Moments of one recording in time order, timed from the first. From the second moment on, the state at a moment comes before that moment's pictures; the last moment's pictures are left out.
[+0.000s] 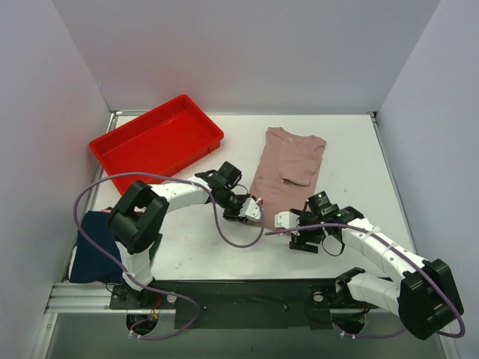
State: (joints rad) left arm -0.71 1.85 1.15 -0.44 0.67 1.17; right arm 0.45 1.07 0.55 -0.64 -0.33 -1.03
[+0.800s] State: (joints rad) left arm -0.75 1.83 1.12 -0.42 0.54 1.18; right arm 0.56 1.20 0.54 -0.54 -0.13 -1.06
